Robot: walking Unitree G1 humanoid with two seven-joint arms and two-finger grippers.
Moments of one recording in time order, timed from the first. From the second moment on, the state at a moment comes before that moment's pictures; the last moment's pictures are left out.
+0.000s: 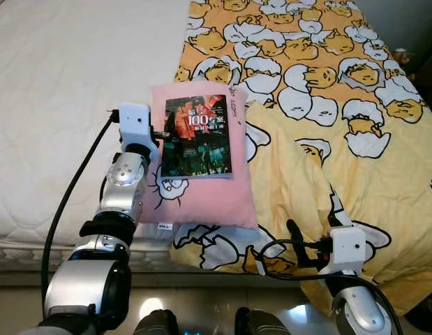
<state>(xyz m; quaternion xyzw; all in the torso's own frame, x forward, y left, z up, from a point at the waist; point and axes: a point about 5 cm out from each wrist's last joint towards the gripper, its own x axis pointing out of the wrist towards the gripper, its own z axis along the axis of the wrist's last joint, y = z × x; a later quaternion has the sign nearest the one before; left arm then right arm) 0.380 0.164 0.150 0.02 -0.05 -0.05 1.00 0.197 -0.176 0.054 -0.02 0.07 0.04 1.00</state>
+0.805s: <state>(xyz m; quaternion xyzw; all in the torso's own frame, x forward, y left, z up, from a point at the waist) 0.370 0.140 0.107 -0.16 0.10 -0.10 0.98 0.201 -0.175 0.055 -0.02 0.07 0.04 1.00</state>
